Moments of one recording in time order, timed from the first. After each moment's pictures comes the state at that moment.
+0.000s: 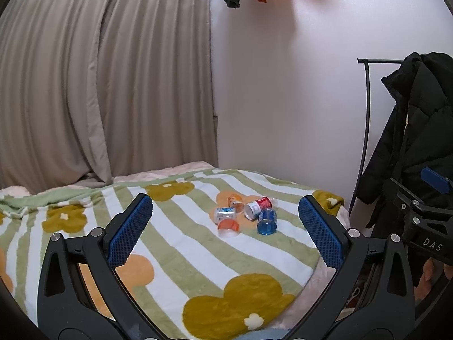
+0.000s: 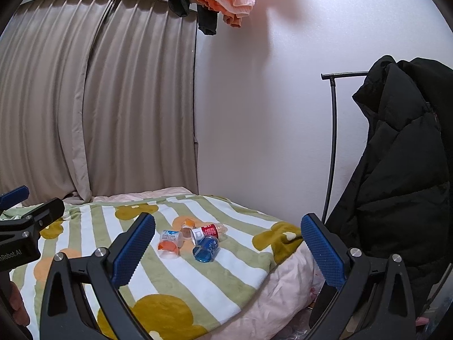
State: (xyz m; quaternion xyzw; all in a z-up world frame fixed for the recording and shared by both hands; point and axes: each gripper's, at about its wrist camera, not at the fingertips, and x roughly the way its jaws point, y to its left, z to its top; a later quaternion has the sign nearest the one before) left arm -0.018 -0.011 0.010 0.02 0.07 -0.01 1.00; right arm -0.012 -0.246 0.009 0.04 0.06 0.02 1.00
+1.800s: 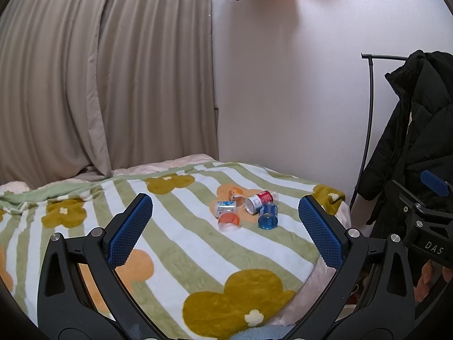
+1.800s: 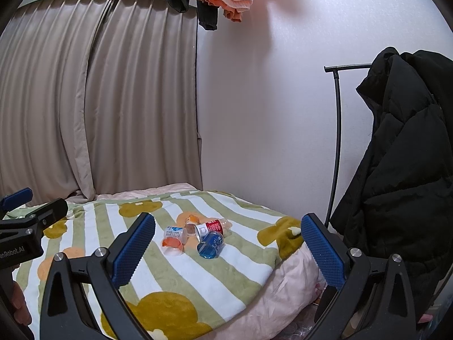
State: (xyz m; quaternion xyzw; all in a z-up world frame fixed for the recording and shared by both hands) left arm -0.010 -0.011 0.003 0.01 0.09 -0.01 1.00; right arm -0.013 -0.243 0.001 0.05 0.07 0.03 1.00
